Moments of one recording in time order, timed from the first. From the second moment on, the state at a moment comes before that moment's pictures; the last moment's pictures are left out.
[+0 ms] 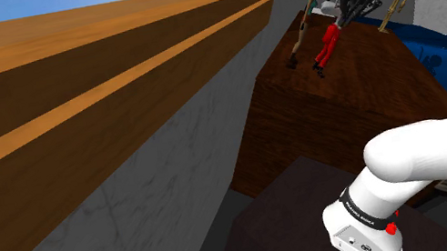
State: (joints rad) arm -0.39 -0.71 -0.22 -2.27 -0.13 1.93 0.10
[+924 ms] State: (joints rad) arm -0.38 -0.67 -0.21 -2.13 -0.11 1.82 0.10
